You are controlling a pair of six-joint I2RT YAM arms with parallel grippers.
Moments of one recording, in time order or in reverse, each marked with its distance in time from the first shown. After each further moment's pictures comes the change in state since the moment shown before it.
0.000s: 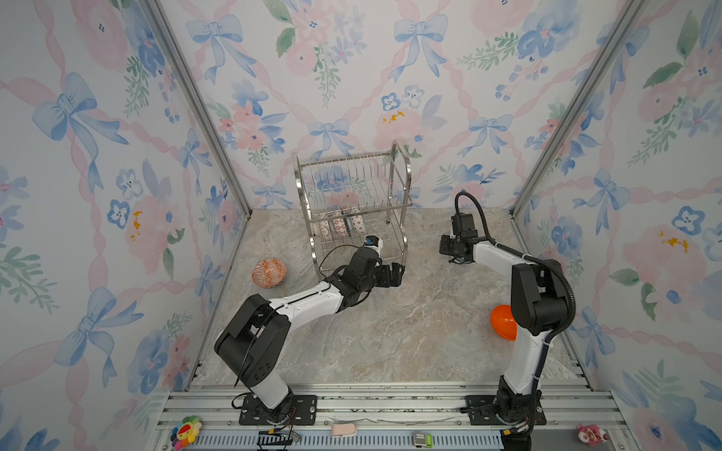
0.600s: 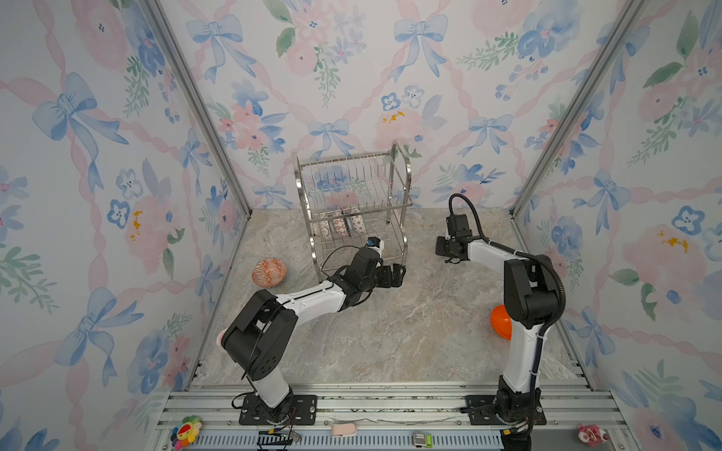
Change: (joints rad) left arm 0.005 0.062 0.005 0.043 0.039 -0.012; right arm 0.004 0.100 0.069 -0.019 -0.004 -0.020
